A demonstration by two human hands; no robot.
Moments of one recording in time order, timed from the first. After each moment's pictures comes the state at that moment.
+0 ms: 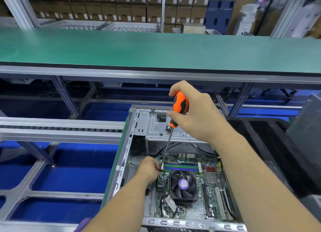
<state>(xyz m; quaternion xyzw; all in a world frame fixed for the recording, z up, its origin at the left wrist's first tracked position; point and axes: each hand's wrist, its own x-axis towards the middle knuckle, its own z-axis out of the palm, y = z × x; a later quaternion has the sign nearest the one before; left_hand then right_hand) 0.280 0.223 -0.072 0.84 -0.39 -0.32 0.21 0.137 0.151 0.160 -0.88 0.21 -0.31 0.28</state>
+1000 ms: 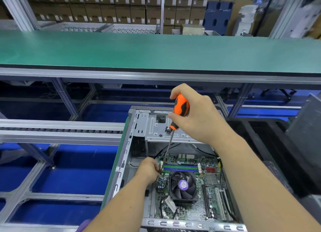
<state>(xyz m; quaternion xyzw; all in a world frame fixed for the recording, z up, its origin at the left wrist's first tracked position) 0.282 0.222 -0.076 0.84 -0.39 -0.32 0.21 0.133 0.149 0.158 -0.88 0.22 -0.31 0.29</state>
